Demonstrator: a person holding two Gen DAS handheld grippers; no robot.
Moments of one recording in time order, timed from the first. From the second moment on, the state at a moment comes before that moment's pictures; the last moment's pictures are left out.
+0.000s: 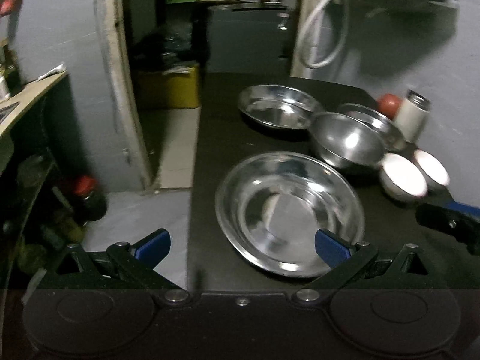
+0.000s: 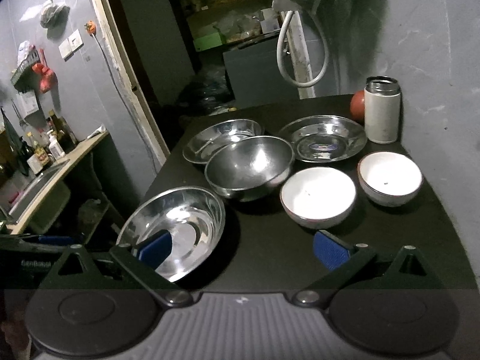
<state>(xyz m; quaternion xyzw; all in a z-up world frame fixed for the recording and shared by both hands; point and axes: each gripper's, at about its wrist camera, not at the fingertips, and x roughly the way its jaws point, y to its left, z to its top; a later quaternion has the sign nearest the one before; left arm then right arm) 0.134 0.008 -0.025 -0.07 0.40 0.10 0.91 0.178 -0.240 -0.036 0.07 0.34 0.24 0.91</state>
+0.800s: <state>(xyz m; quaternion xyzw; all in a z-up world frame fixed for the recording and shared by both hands) 0.339 0.091 -0.022 -0.17 0.39 0.10 0.90 0.359 -0.190 -0.004 0.03 0.32 0.29 0.90</state>
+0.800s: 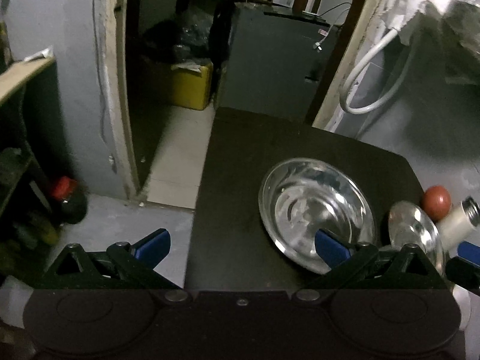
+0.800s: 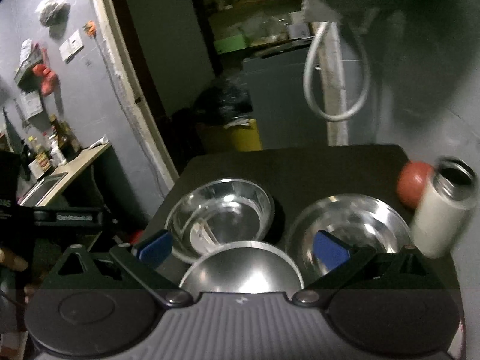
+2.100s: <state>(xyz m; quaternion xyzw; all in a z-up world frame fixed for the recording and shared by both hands) 0.392 0.100 -0.073 -0.25 0.42 0.04 0.87 0.483 -0.115 -0.066 -0.04 0.45 0.25 0.86</state>
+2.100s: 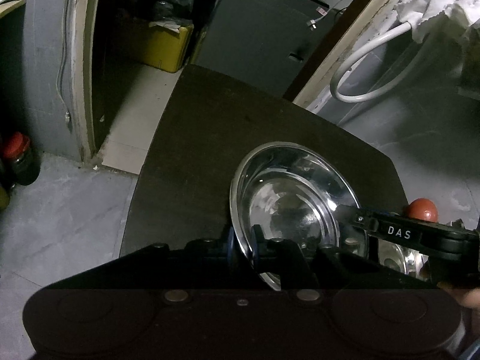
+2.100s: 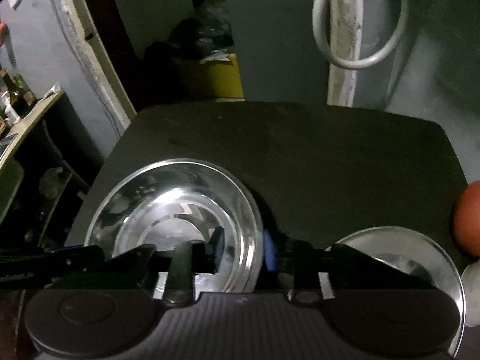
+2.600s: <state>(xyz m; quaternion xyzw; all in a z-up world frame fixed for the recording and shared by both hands) 0.381 0.110 -0.059 -0.27 0.40 0.05 0.88 0.468 -0.118 -0.052 -0.02 0.43 0.25 0.87</state>
